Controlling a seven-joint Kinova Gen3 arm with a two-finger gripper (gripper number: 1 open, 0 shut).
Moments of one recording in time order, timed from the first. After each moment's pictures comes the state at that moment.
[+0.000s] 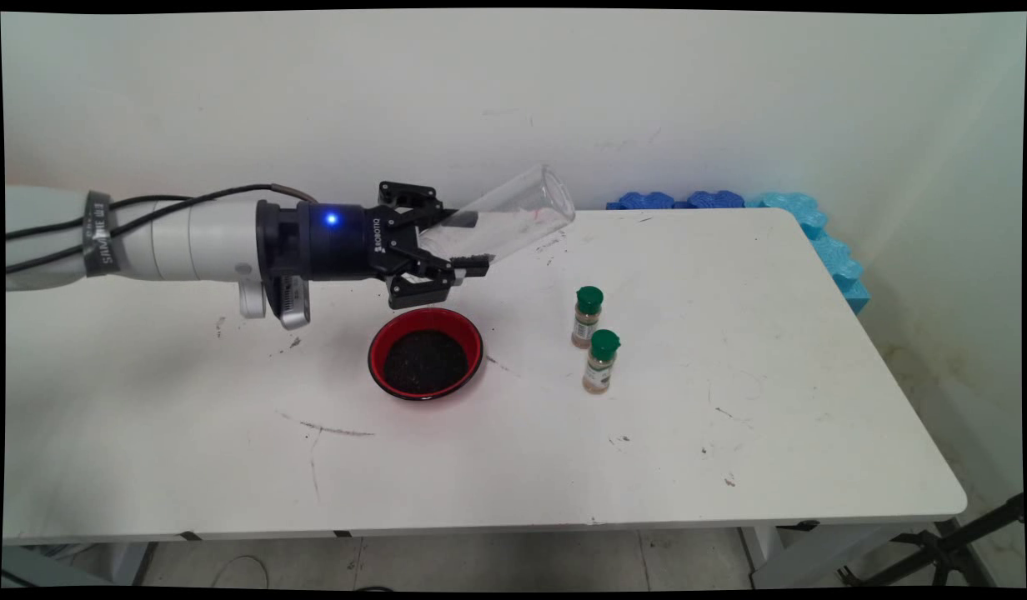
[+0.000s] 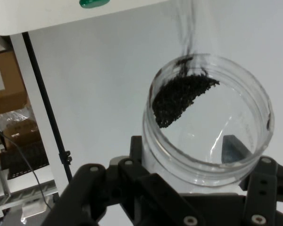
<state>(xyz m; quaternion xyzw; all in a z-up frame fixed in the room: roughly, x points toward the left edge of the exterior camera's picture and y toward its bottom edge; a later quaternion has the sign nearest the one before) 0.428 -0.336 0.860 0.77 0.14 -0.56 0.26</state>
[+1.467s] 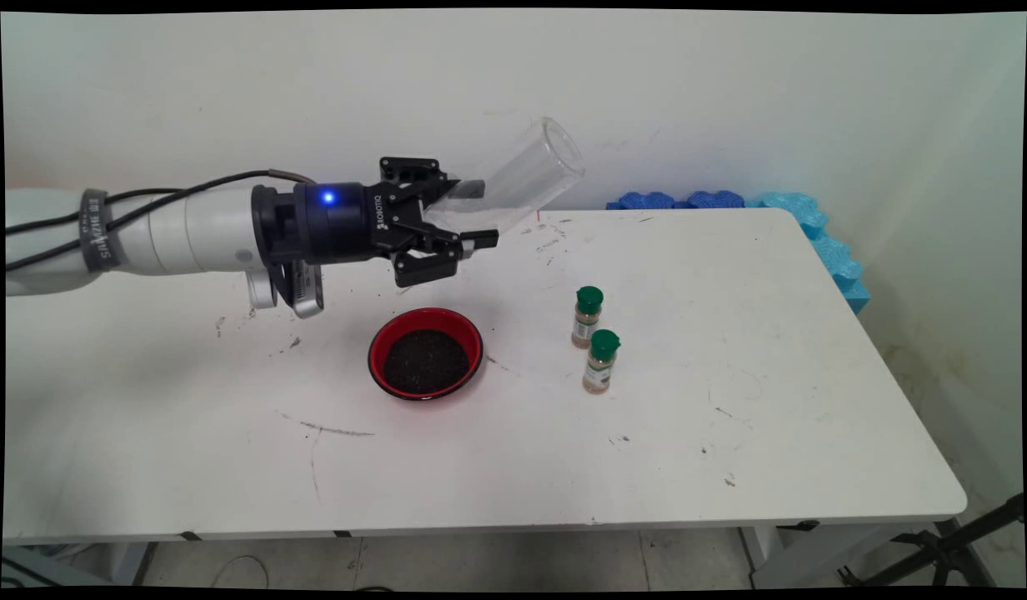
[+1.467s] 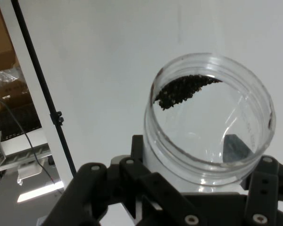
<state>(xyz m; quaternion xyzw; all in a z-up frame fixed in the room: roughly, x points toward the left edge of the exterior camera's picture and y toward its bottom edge) 0.425 -0.339 0.867 0.74 0.13 -0.61 0.27</state>
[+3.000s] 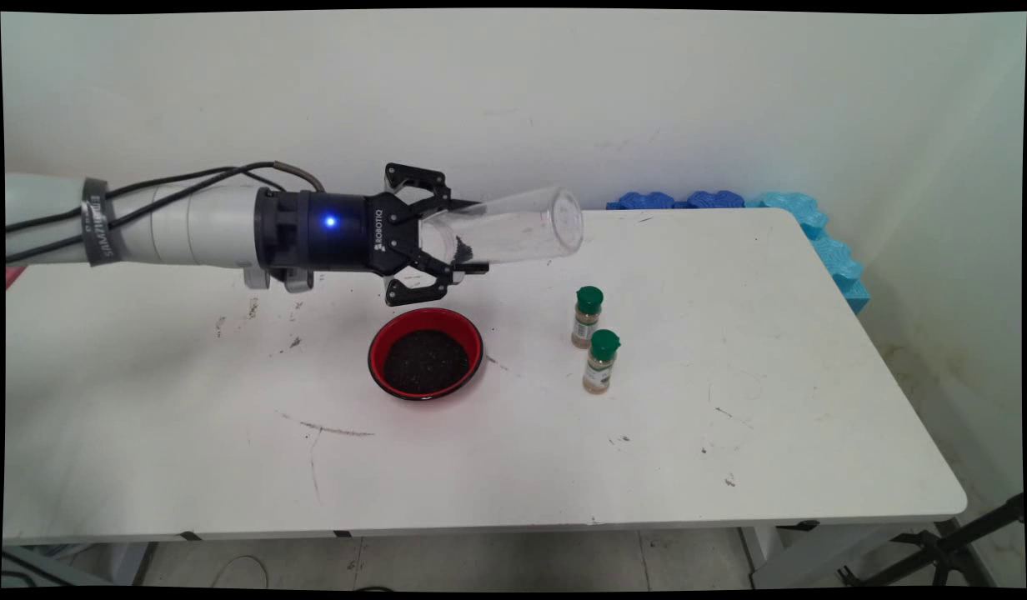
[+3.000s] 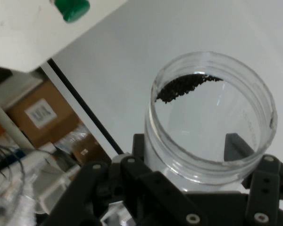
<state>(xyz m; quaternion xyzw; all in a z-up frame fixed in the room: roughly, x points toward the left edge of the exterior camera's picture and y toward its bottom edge) 0.432 -0.347 0.868 0.78 -0.04 -0.52 0.34</state>
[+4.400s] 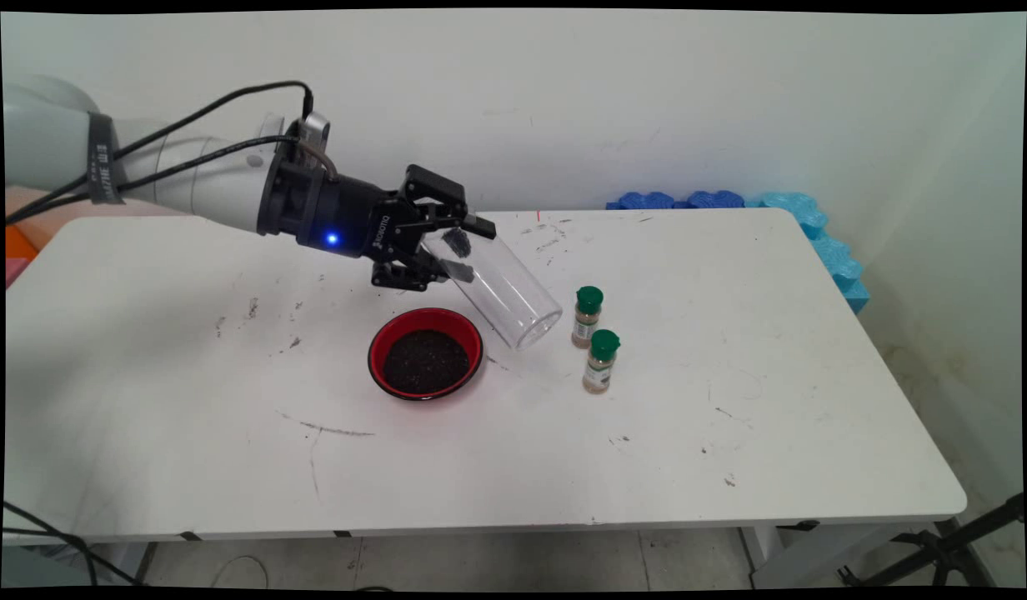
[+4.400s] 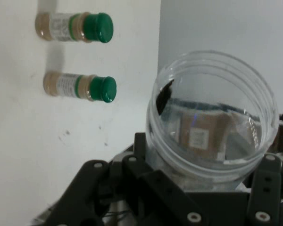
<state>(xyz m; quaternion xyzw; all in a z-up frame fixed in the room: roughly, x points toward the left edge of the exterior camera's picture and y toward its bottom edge) 0.424 -0.373 0.910 0.72 -0.45 -0.29 0.44</state>
